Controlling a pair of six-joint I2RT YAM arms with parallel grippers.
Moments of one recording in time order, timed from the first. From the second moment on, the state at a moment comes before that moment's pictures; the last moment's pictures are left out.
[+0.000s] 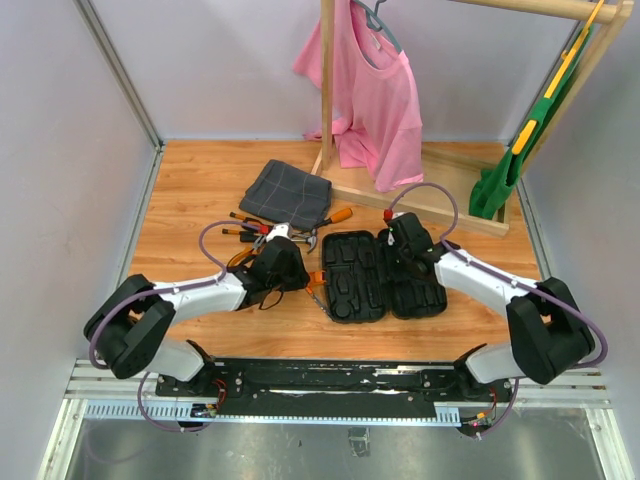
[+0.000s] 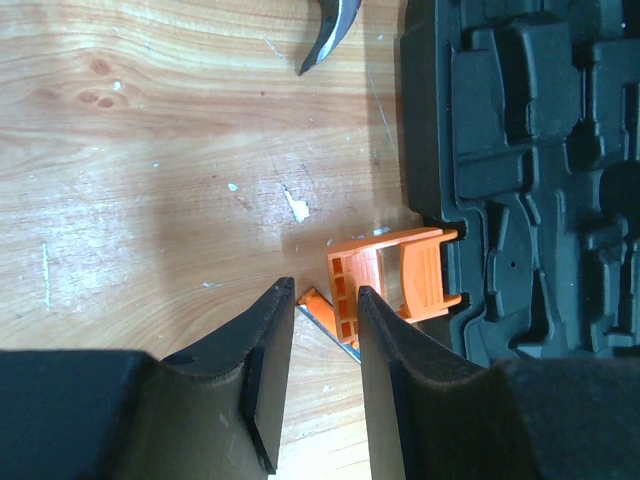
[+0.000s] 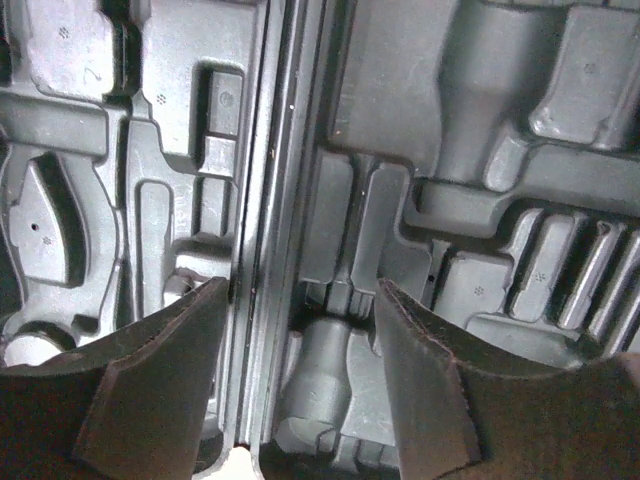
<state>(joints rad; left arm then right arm) -0.73 1.41 0.58 0.06 -0.18 -0.74 0.53 1.39 0.76 -0.36 0.05 0.28</state>
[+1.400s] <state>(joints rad) -0.77 1.41 0.64 -0.11 -0.26 -0.78 0.57 0.95 0.59 -0.30 0.24 0.40</state>
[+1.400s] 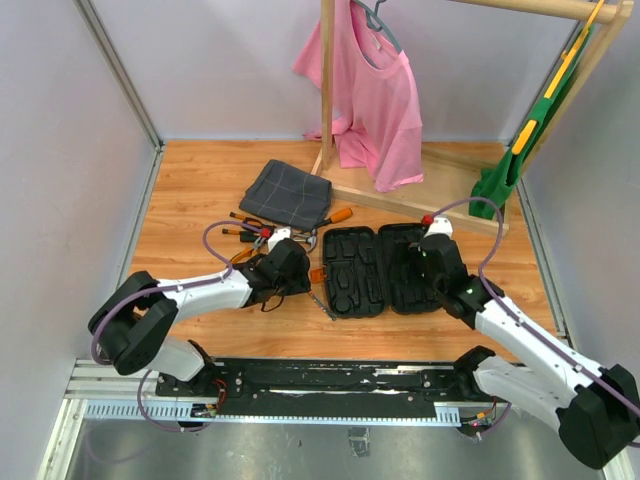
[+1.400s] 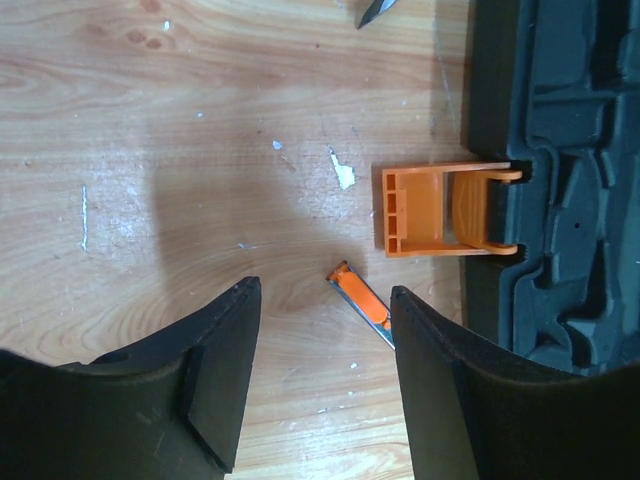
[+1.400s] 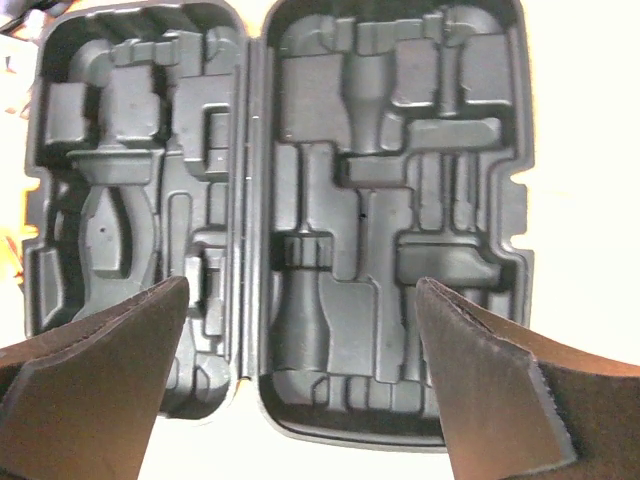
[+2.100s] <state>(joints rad) -0.85 1.55 0.77 -0.23 -0.38 -0.92 0.56 0.75 0.46 -0.30 0.38 0.47</state>
